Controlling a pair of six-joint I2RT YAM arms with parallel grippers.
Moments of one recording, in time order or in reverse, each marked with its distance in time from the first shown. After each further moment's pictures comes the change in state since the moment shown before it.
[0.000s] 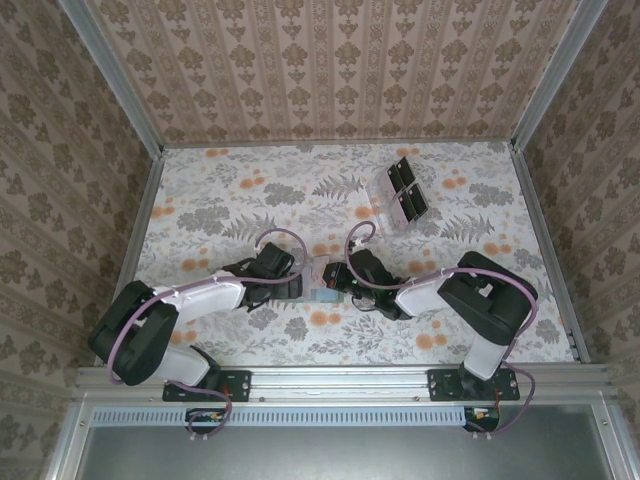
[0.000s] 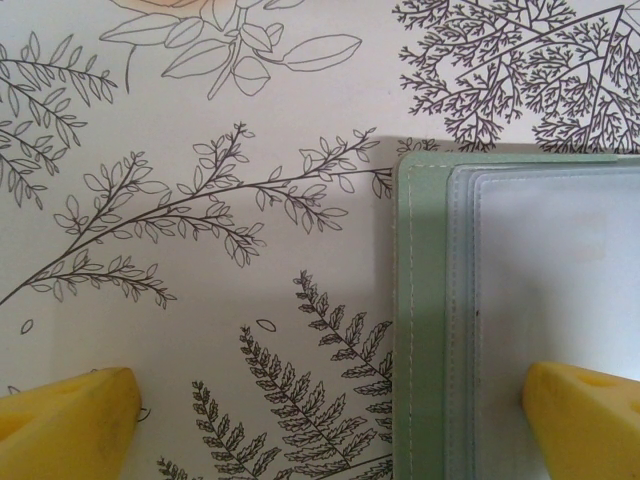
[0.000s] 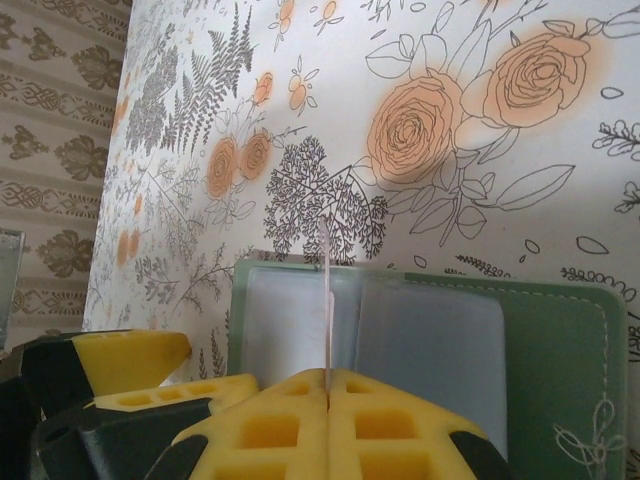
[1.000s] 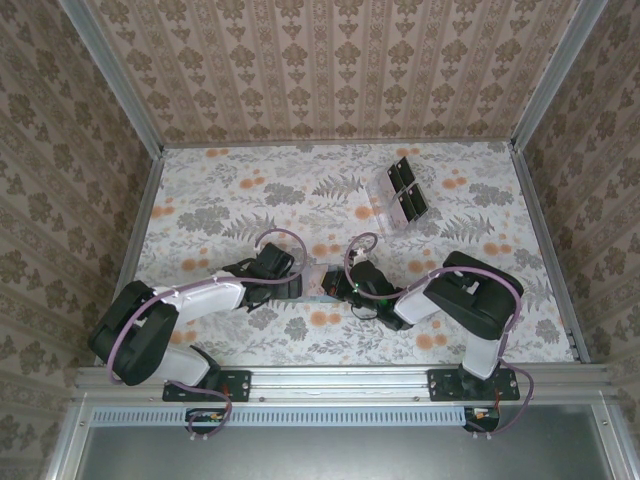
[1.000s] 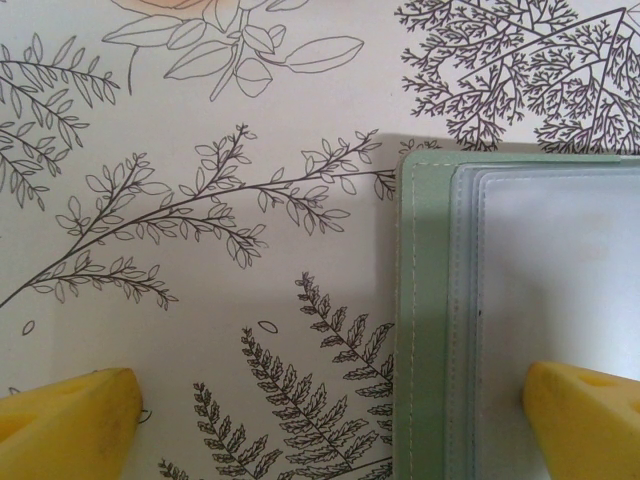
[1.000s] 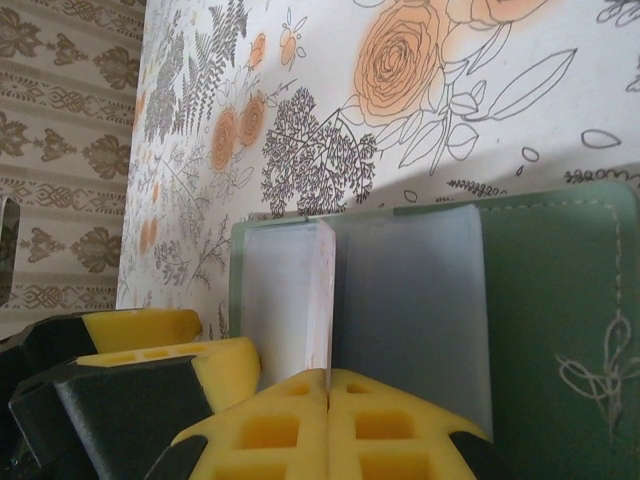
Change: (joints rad) left arm 0.000 0.000 -0.004 0.006 -0.004 -0.001; right arm 0.037 0.076 -0.076 0.201 -0.004 0.103
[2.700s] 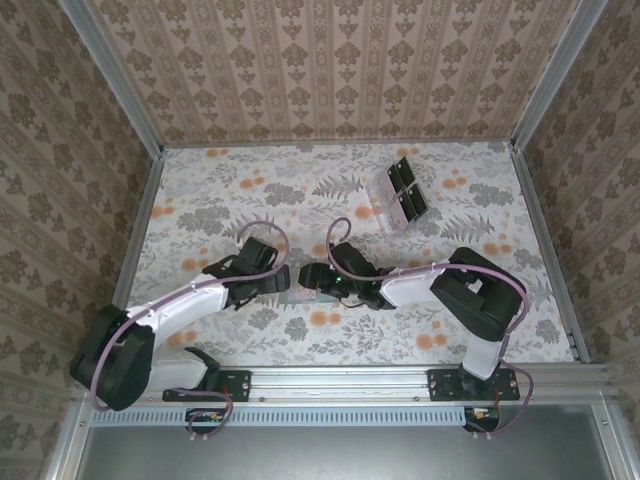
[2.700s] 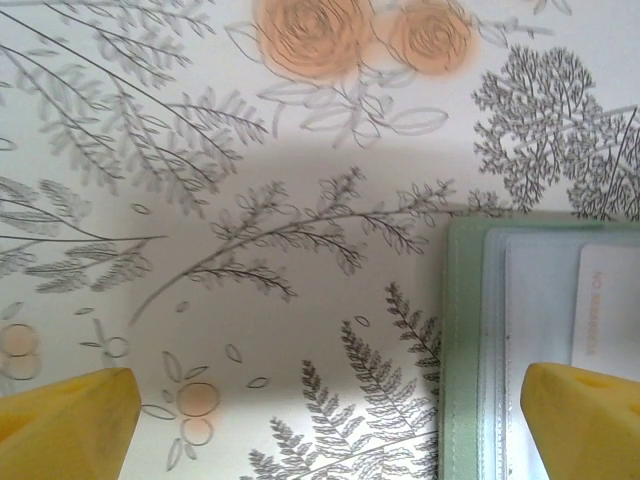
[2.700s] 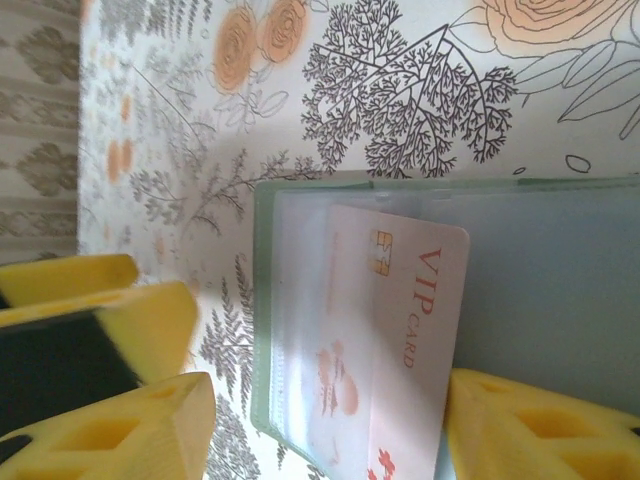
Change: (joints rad) left arm 0.100 -0.166 0.000 -0.113 0.005 0.002; right arm -0.005 -0.025 0.287 -0.513 -0.146 -0.116
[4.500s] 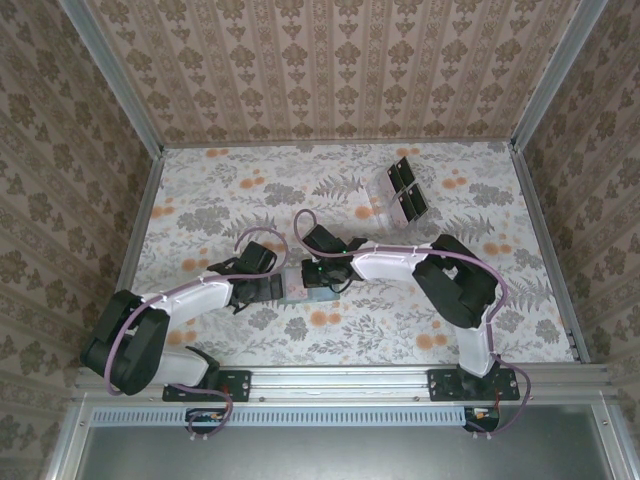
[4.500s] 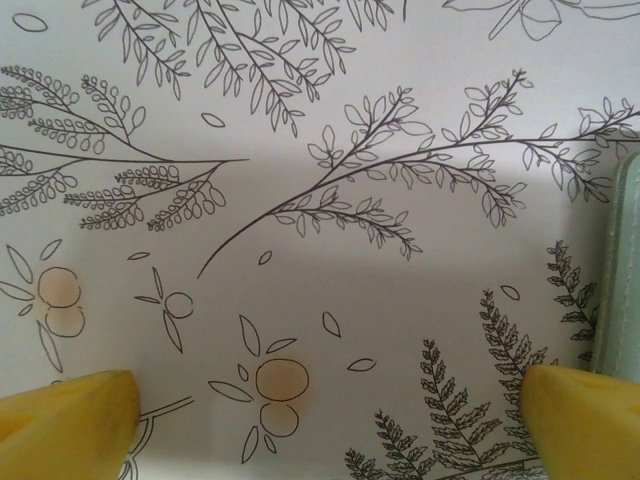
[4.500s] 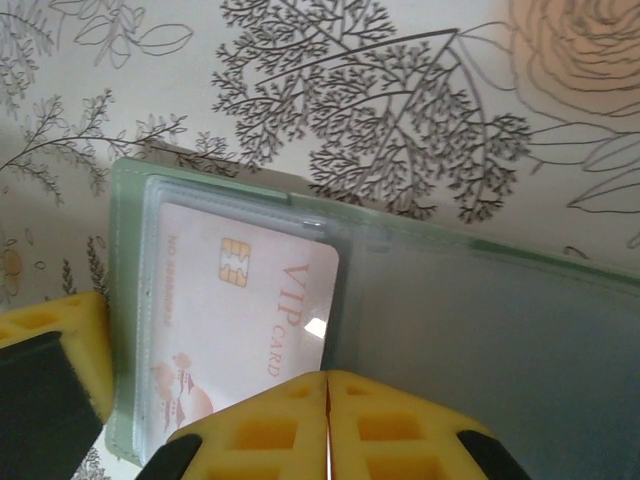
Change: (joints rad) left arm 0.031 0.109 -0.031 -0.016 -0.019 -0.002; right arm 0.006 0.173 0.410 -0.597 0.035 -0.302
